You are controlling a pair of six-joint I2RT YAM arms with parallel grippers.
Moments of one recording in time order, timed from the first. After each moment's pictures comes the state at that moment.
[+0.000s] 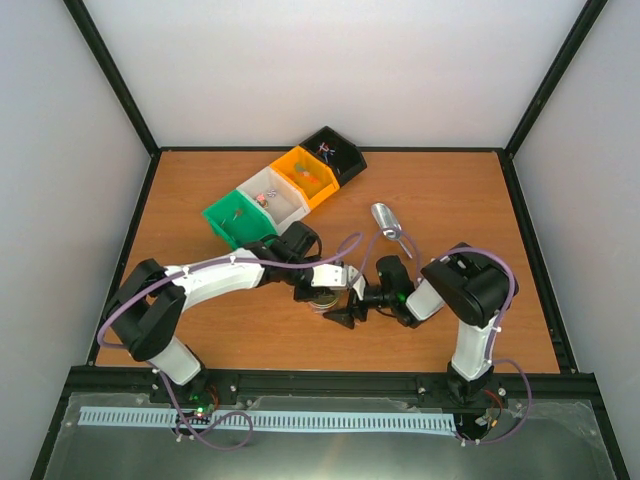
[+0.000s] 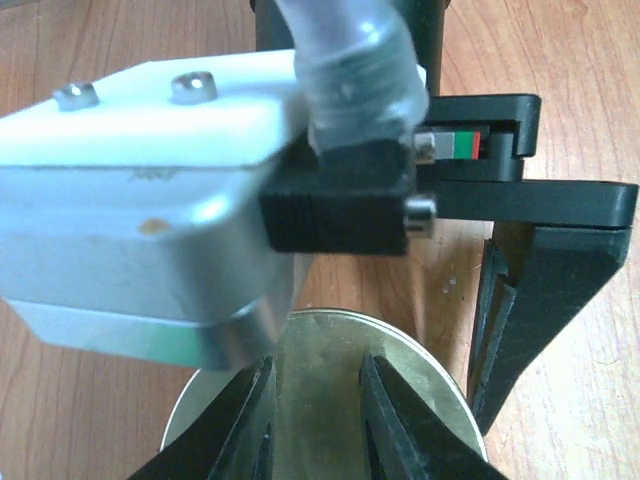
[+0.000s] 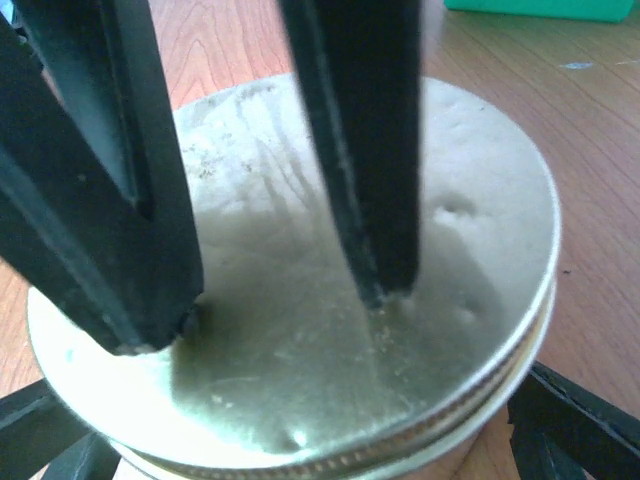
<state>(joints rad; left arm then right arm) -0.77 1.58 0.94 -0.37 0.41 0.76 0.61 1.86 0.40 0.91 -0.78 -0.24</state>
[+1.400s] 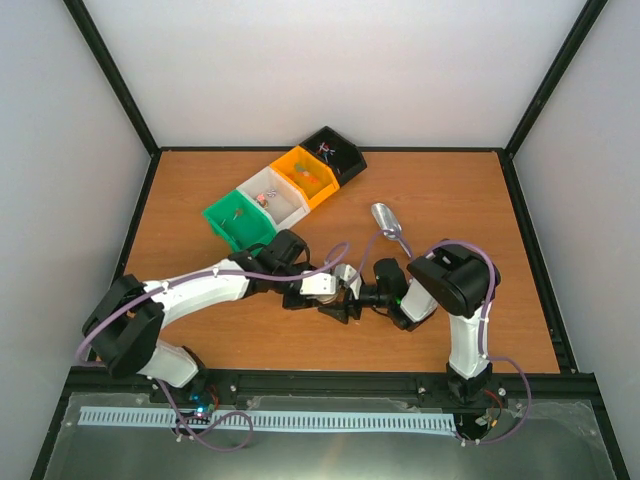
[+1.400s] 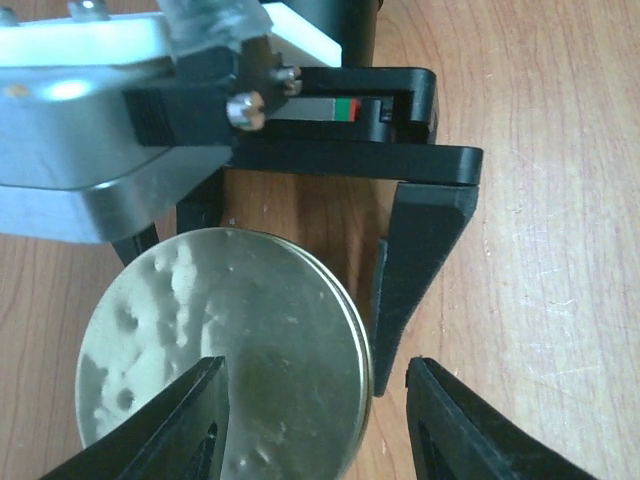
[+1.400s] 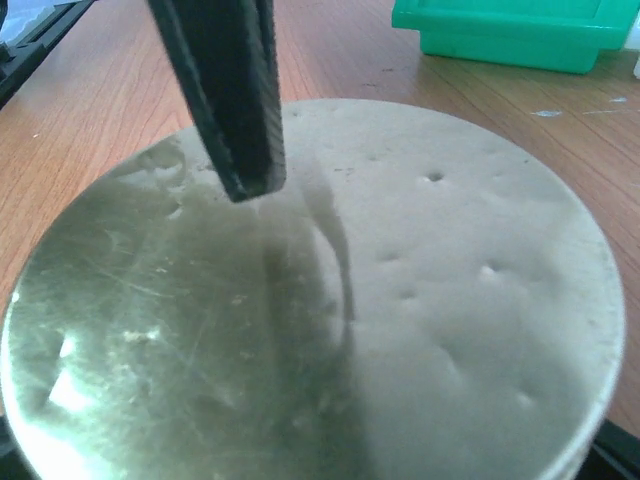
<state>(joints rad) -0.77 1.46 0.85 -0.40 0.39 0.76 0.64 1.98 0.41 1.13 -0.73 -0.19</state>
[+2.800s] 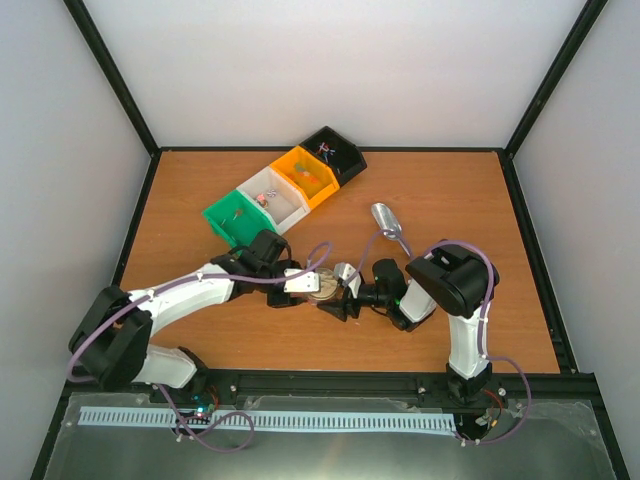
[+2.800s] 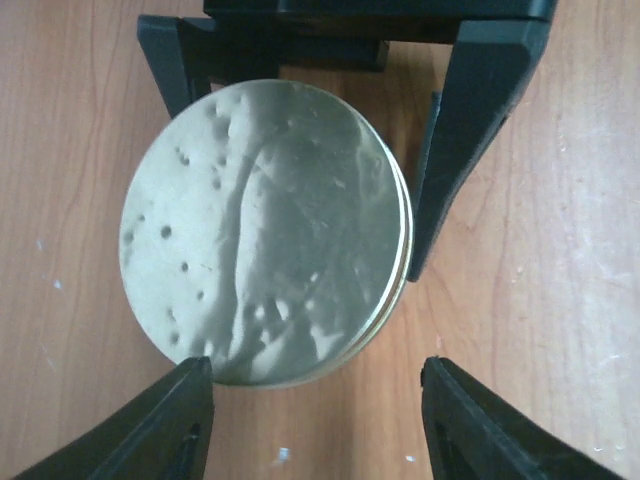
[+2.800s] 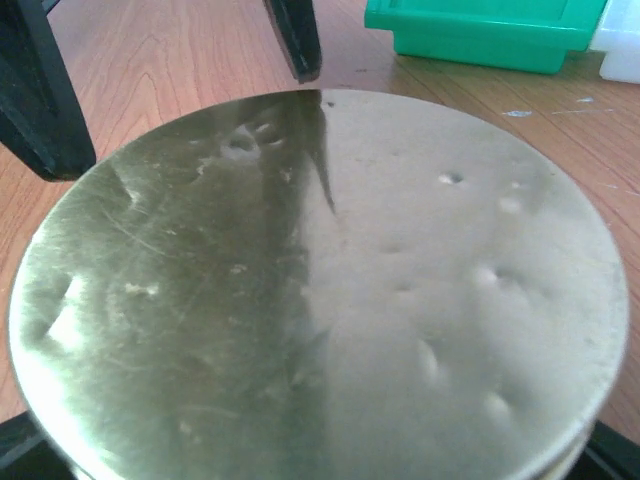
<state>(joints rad) -0.68 1.37 0.74 -0.35 0.34 0.85 0.66 1.98 0.42 1.15 -0.67 -0.18</state>
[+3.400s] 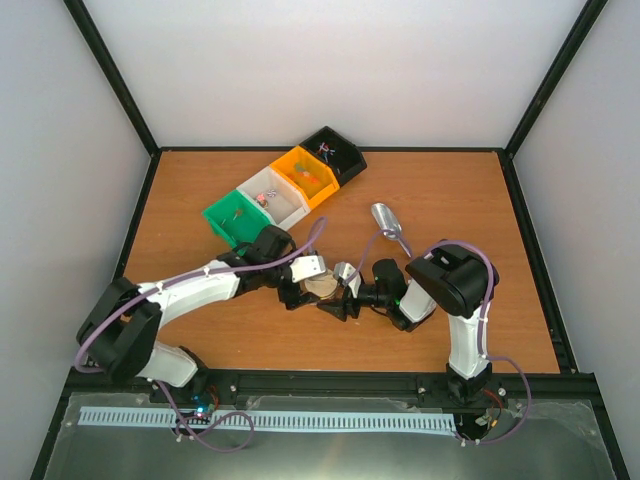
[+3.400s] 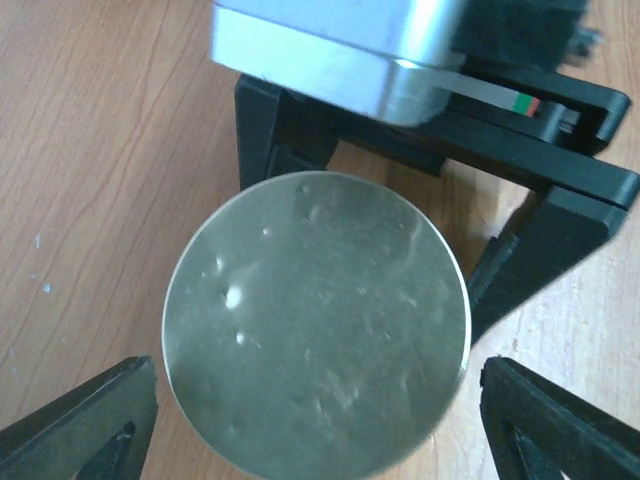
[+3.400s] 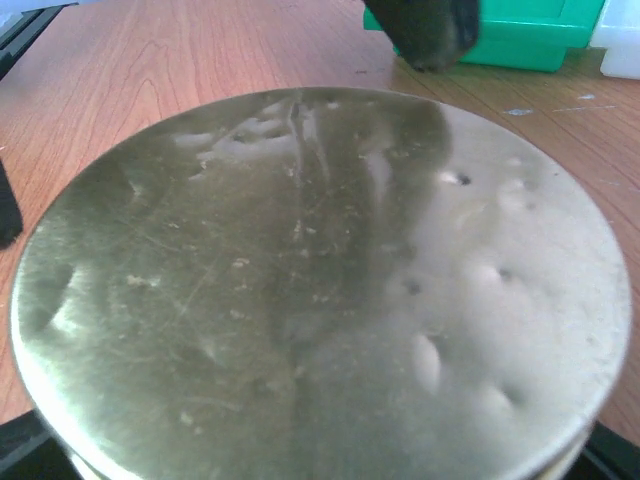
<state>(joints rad) -0.67 1.40 0.75 -0.25 0.38 0.53 0.66 1.98 0.42 1.15 -0.68 -0.16</state>
